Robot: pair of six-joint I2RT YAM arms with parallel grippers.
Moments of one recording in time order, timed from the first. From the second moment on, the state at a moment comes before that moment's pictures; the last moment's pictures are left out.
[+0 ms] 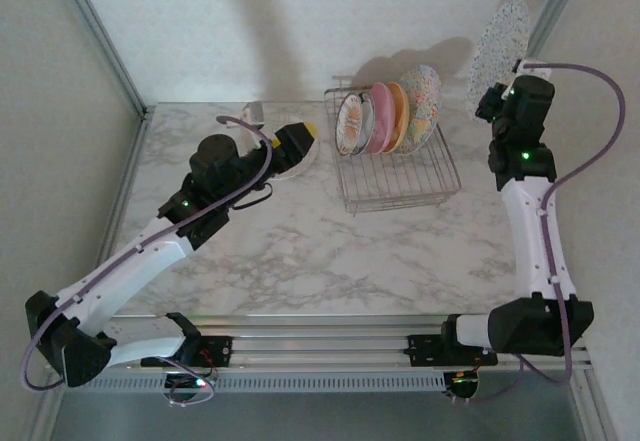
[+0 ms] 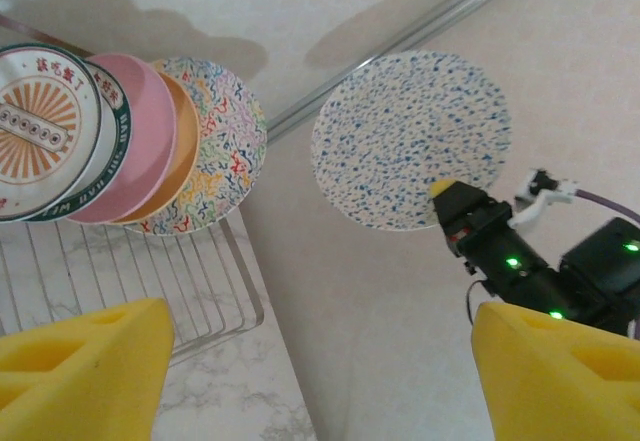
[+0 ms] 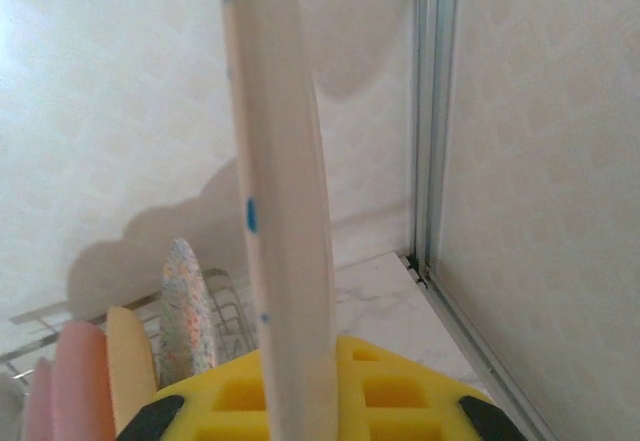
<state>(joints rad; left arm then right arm) -0.64 1.20 1.15 0.02 0.11 -0.96 -0.03 1.31 1.47 -0.36 0.20 0.17</state>
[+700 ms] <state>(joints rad) -0.65 1.55 1.35 0.15 0.25 -1.11 -0.03 1.12 1.42 -0.36 -0.35 0.68</state>
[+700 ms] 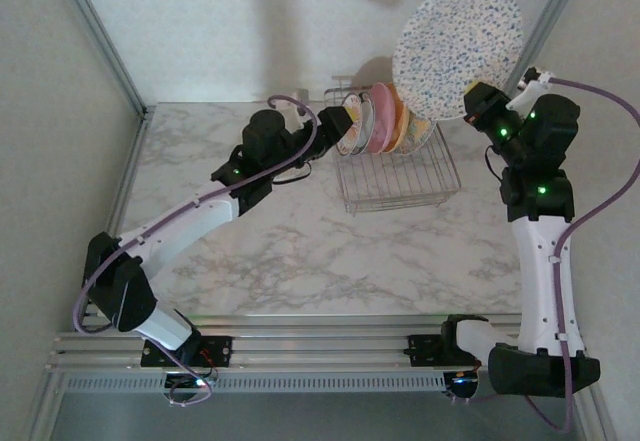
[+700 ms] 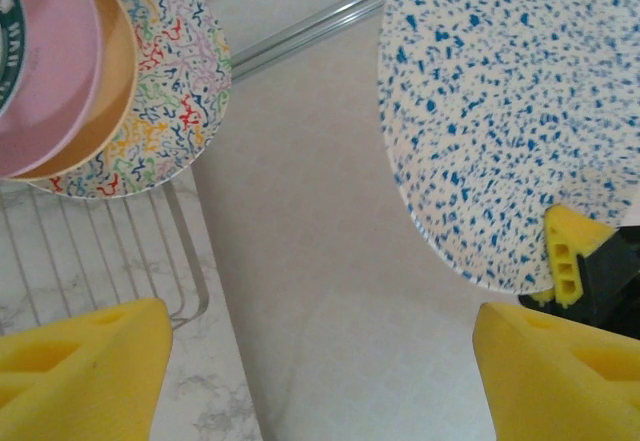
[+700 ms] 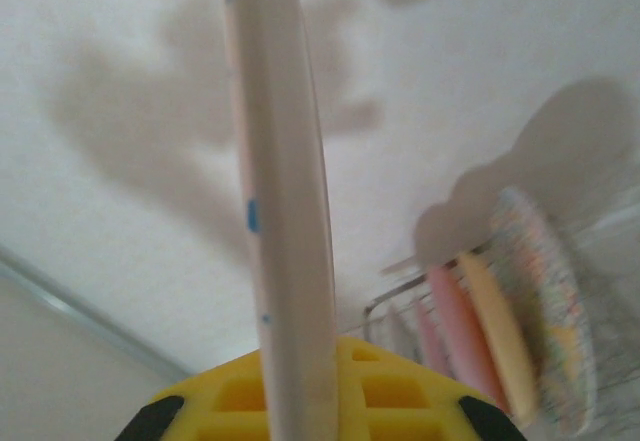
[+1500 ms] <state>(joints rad) -0.65 1.66 1.38 0.28 0.29 -1.21 0.01 1.18 1.35 -0.33 -0.69 0.98</state>
